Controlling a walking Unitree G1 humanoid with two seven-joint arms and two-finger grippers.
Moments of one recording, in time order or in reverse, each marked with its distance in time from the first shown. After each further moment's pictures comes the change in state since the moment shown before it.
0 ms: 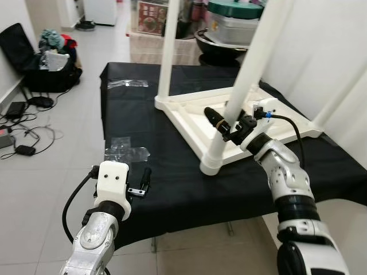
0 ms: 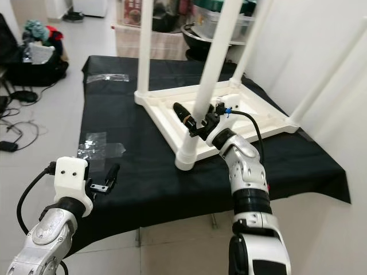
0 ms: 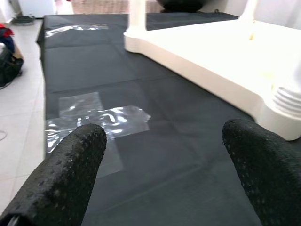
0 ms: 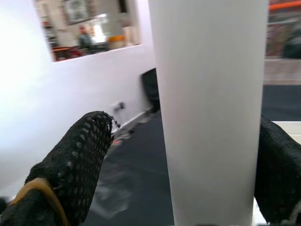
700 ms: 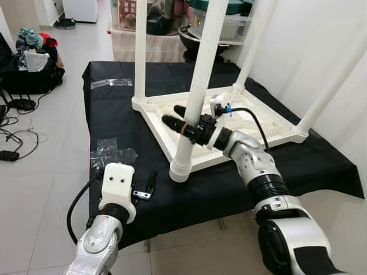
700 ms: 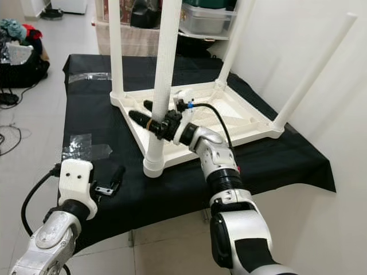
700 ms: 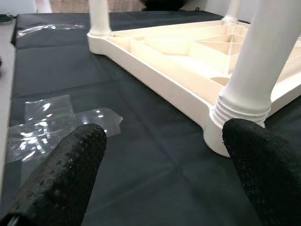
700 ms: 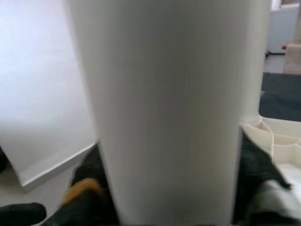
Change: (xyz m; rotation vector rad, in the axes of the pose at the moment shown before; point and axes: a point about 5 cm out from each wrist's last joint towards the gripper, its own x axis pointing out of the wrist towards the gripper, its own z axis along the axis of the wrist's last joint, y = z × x) left arm -0.005 -0.009 0.001 -0.006 -0.007 -0.033; right arm 0.054 0.027 -0.014 -0.023 0.050 0.096
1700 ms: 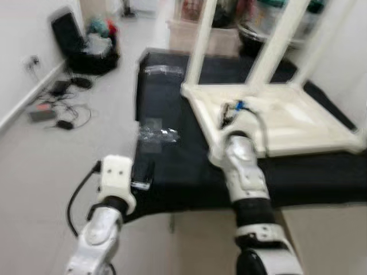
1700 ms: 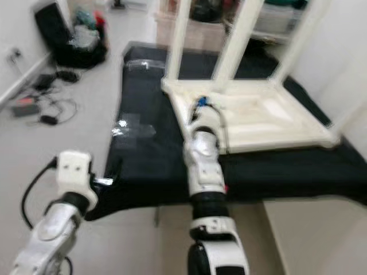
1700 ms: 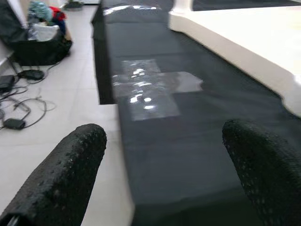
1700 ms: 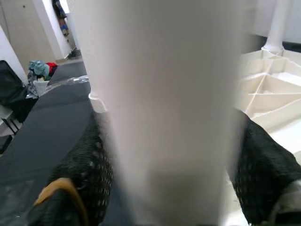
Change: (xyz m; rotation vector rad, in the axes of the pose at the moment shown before) left arm 0.005 0.005 0.000 -0.001 -0.009 0.028; right arm -0.023 0.002 -0.012 -0.068 -0.057 -1.049
